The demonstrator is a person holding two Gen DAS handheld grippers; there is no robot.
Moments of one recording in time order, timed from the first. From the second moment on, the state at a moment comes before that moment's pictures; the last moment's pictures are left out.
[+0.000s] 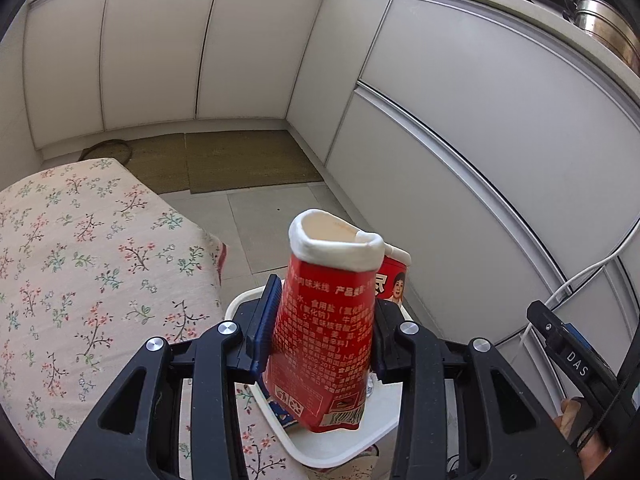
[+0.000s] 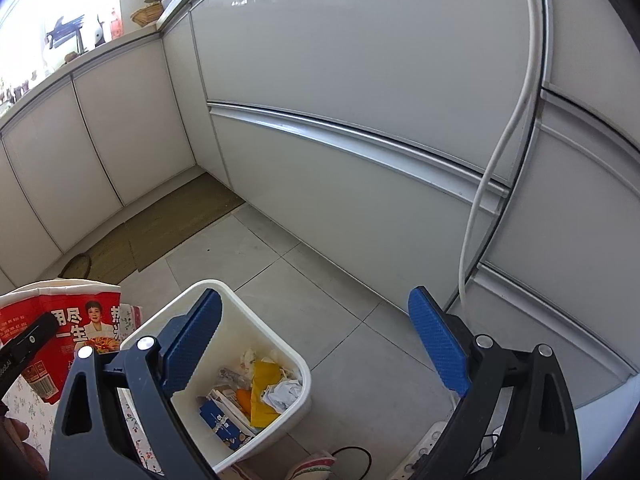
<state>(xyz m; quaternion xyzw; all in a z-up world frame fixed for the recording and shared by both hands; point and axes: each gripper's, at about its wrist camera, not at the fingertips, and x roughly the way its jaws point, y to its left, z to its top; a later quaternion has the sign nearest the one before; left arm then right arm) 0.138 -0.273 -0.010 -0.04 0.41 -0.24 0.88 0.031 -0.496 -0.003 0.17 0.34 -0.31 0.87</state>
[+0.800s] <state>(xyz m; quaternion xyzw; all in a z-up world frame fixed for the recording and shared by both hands) 0.109 -0.262 0.009 -0.01 0.37 -0.17 0.91 0.022 -0.466 0.001 0.16 0.32 -0.27 0.89</state>
